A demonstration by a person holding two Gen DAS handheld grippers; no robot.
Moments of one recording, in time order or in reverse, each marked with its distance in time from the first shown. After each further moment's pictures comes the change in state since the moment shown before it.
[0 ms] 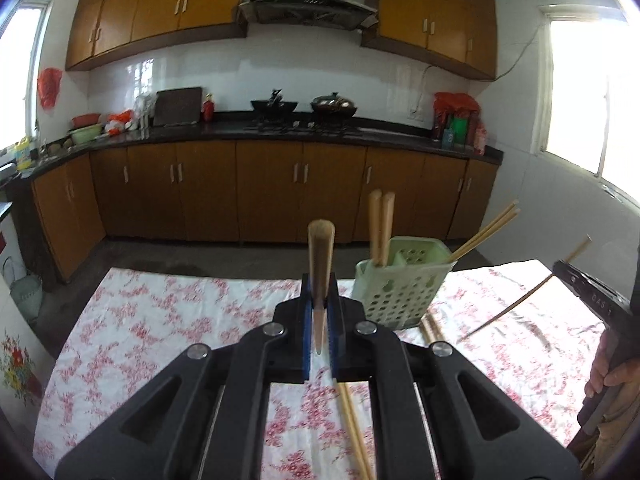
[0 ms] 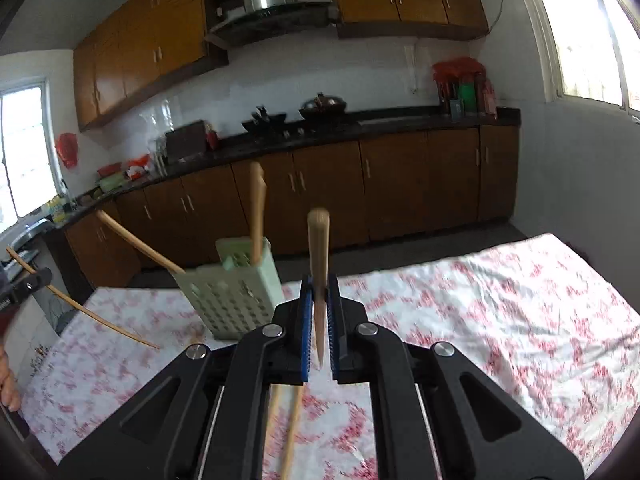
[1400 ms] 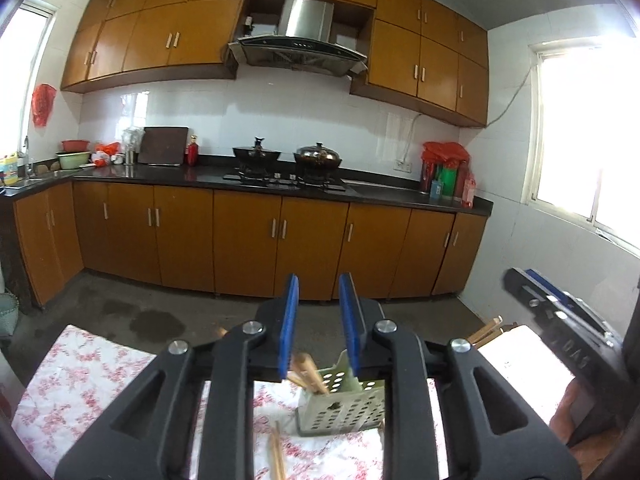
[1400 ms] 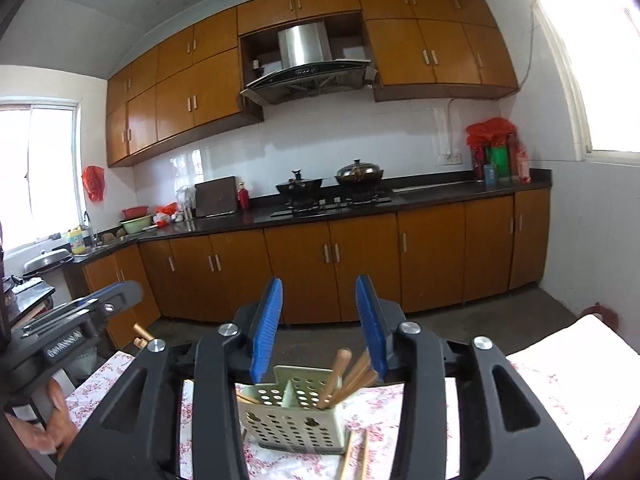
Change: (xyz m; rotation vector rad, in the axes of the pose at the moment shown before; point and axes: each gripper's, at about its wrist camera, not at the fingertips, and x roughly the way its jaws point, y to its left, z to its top) left arm 0.059 -0.042 0.073 -0.049 -0.173 -0.024; right arm 0.018 0.046 0.062 -0.041 -0.202 0.040
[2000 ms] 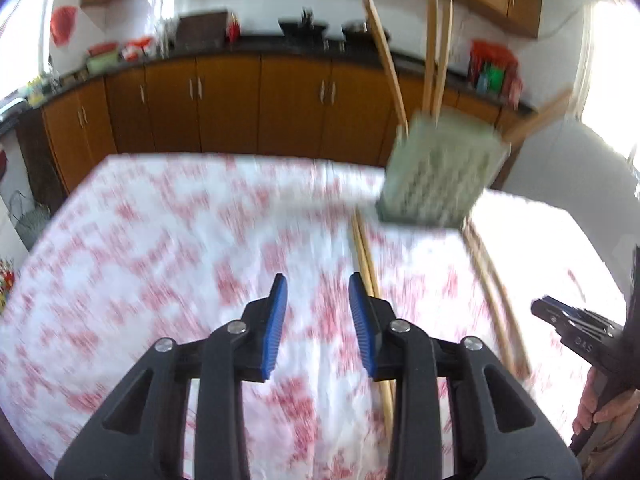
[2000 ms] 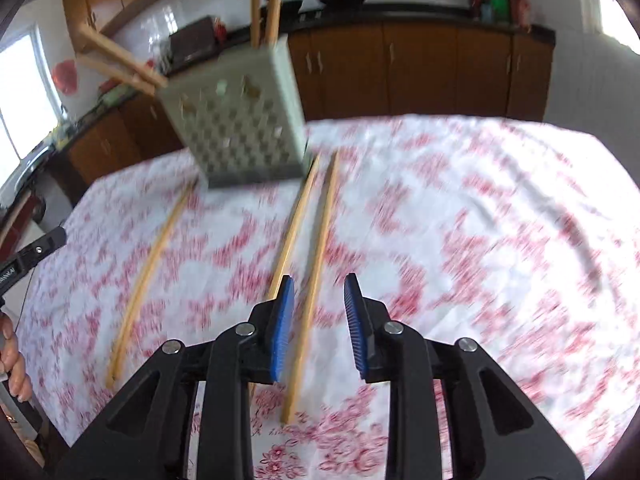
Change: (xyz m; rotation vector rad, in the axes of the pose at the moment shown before) left arm -0.024 0.073 -0.191 -0.053 0.458 0.107; right arm 0.018 -0.033 -0.208 0.035 0.660 -0.008
